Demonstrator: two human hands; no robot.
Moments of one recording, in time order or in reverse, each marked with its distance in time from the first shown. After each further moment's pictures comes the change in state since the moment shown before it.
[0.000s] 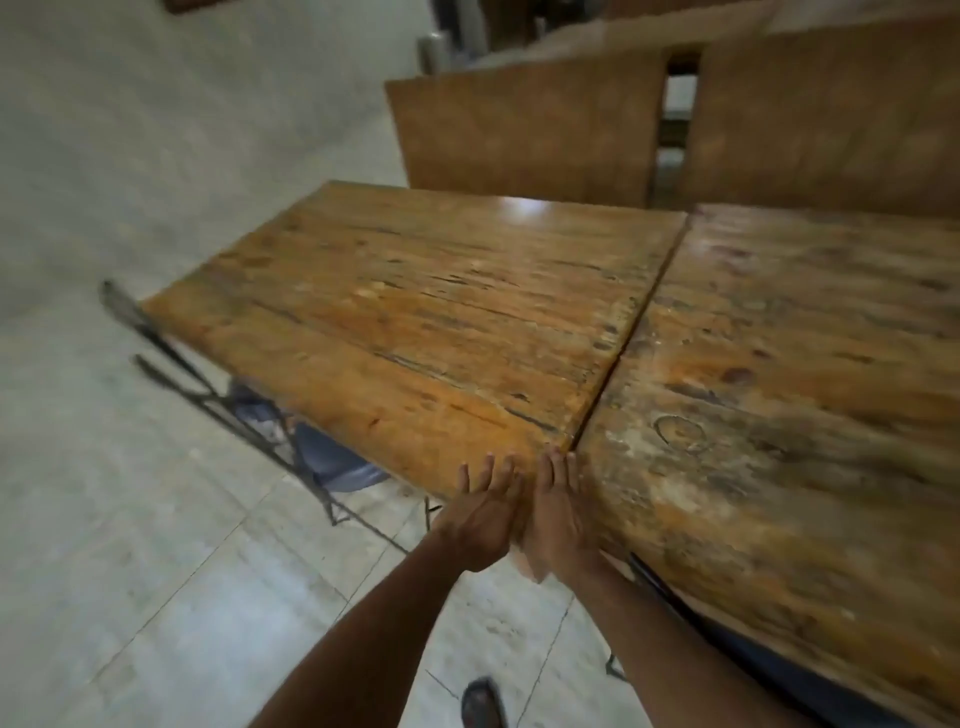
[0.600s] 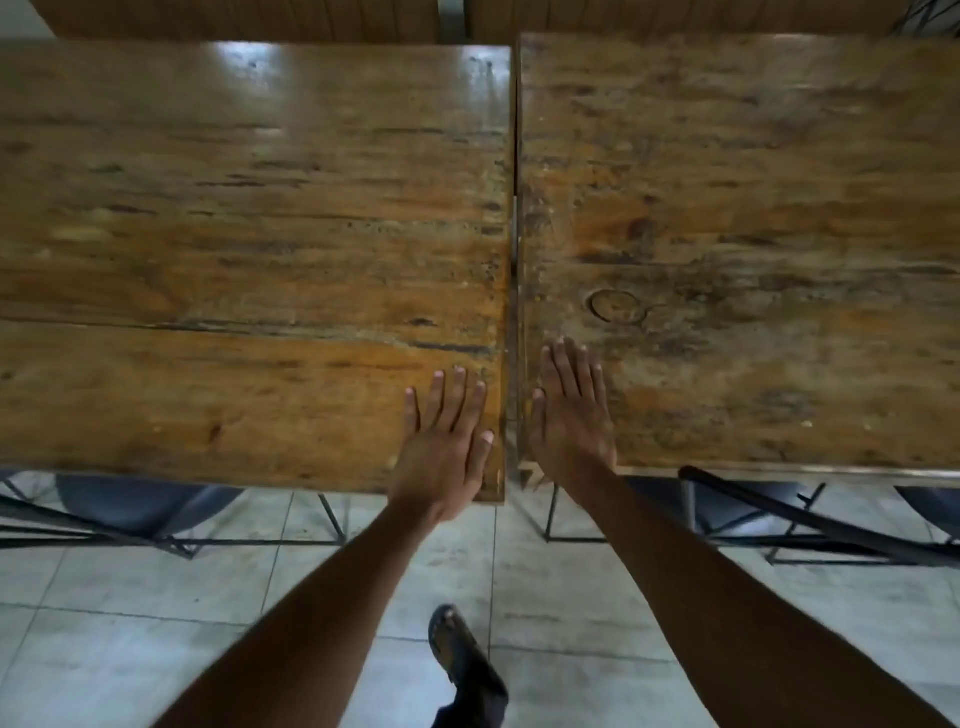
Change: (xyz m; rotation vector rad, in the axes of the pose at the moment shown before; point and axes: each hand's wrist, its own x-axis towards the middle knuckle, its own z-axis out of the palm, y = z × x) left_hand 0.108 -0.065 0.089 -0.169 0.347 0.359; right_hand 0.038 0.047 0.049 -0.124 0.369 0.369
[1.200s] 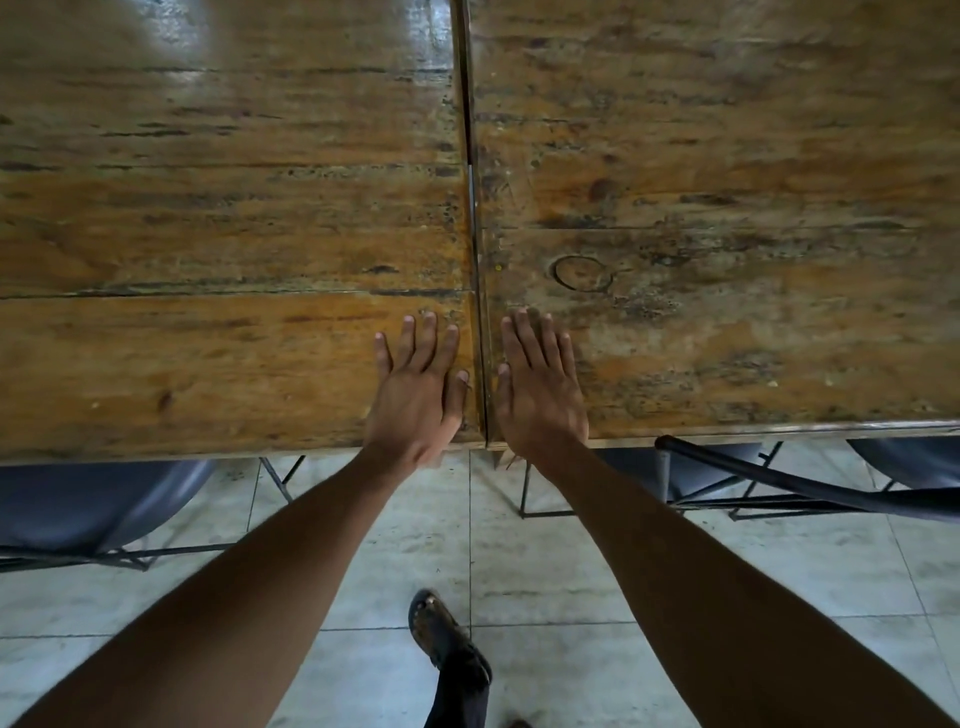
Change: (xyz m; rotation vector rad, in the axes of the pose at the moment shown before) left_hand 0.049 0.000 -0.002 -0.028 0.080 0.015; right_hand 0.003 0.002 0.009 0.015 0.036 -0.005
